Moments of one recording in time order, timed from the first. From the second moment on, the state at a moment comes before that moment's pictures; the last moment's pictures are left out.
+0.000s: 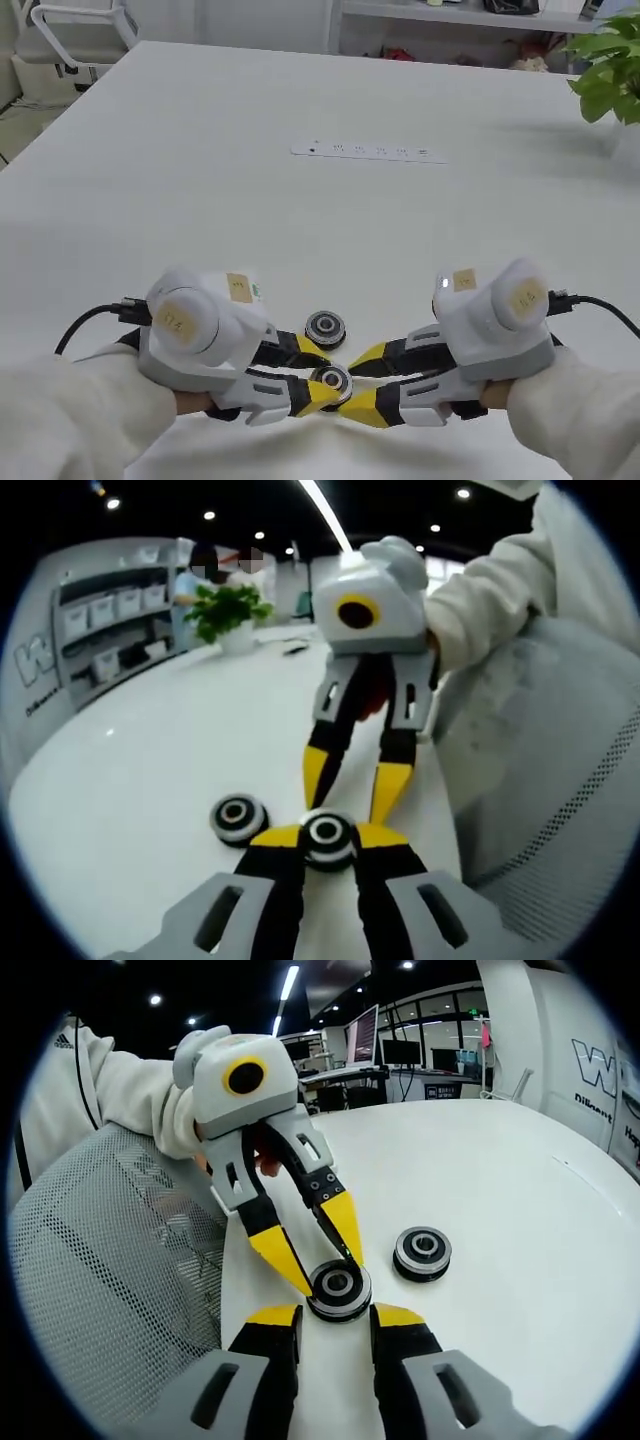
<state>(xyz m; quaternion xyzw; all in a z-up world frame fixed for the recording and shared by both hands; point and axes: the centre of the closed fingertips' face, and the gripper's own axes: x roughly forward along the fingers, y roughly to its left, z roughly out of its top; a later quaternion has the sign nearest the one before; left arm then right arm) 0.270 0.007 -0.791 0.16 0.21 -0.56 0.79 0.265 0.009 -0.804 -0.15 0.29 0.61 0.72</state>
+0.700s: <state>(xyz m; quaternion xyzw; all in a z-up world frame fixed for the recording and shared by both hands) 0.274 0.005 -0.792 0.15 0.20 -0.56 0.79 0.268 0.010 -0.807 -0.15 0.29 0.61 0.73</state>
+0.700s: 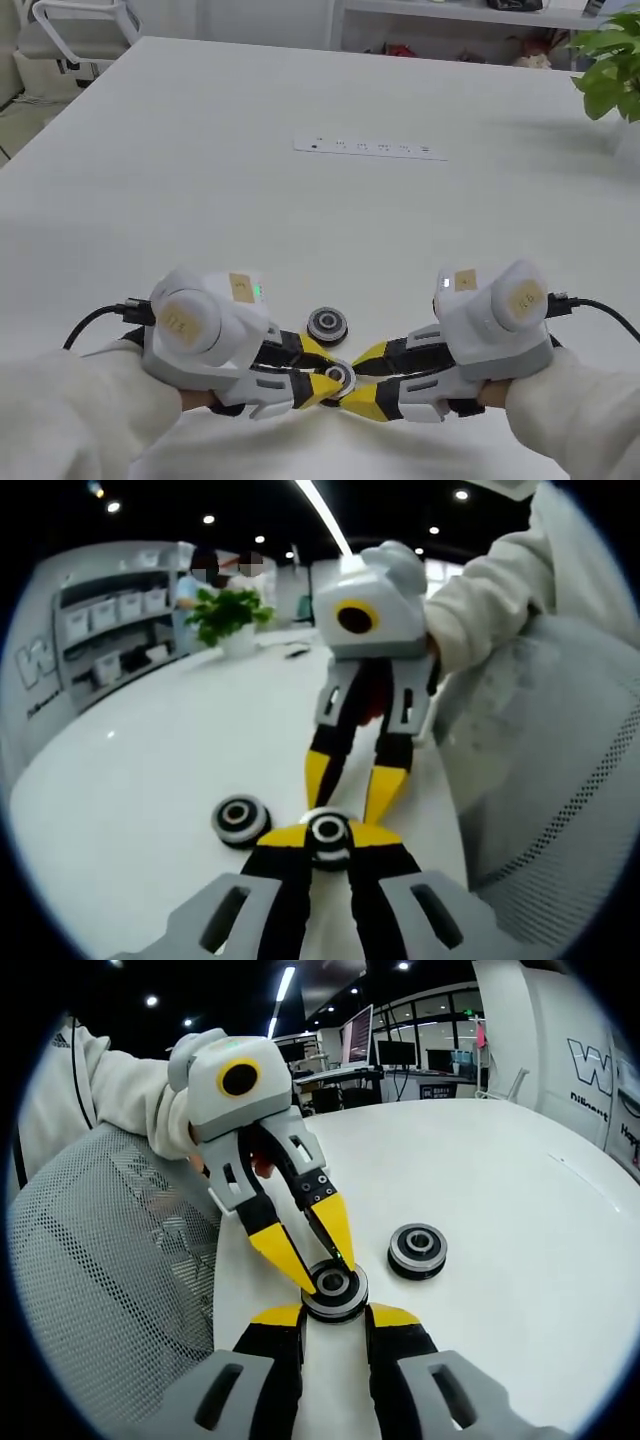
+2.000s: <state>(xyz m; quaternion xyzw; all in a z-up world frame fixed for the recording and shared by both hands) 0.274 0.007 -0.791 0.15 0.21 -0.55 0.79 0.272 0.000 -0.810 -0.14 0.33 0.59 0.73</state>
